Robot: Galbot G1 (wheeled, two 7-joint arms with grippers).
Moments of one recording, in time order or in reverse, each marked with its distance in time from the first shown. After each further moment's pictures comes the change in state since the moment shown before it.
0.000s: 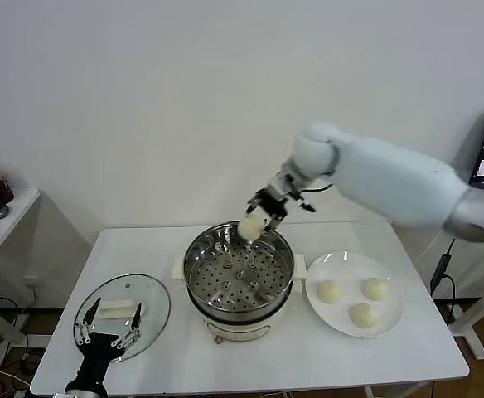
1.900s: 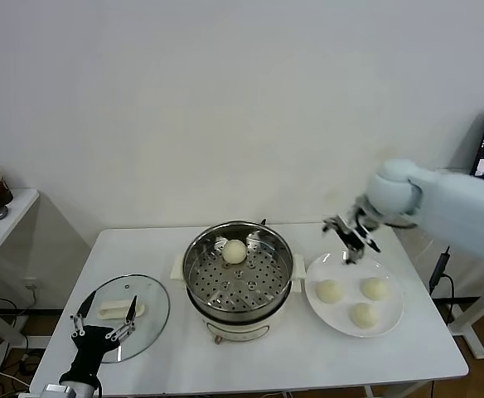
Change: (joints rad) left arm -0.024 0.044 -0.015 -0.002 -0.051 0.024 0.004; right arm 0.018 -0.504 -0.143 0.338 -0.032 -0.423 0.015
